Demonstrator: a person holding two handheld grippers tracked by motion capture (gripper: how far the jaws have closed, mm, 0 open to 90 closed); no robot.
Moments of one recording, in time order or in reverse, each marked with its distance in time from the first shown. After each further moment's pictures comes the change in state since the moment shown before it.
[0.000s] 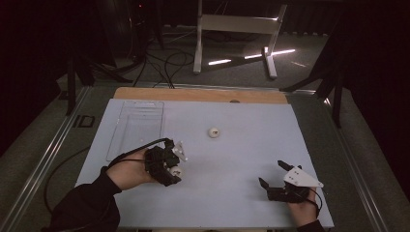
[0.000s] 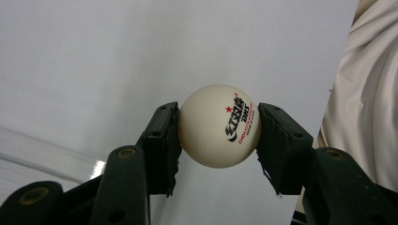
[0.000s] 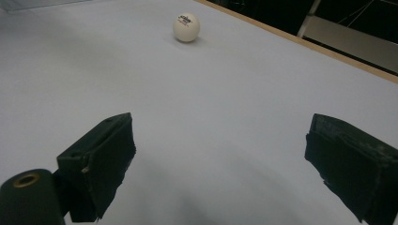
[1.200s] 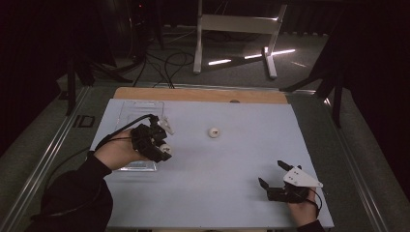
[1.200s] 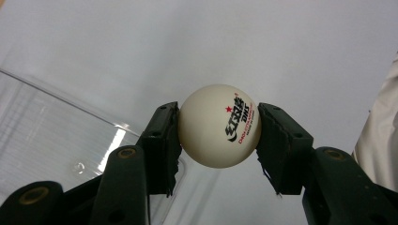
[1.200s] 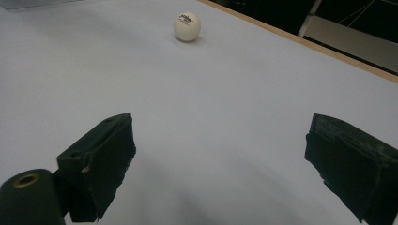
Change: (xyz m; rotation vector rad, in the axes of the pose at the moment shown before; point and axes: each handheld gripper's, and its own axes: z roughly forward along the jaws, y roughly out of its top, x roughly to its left) left arm 0.047 -0.006 -0.038 -0.046 0.073 -0.118; right arm 0.000 0.000 0.001 -0.001 0.001 -0.006
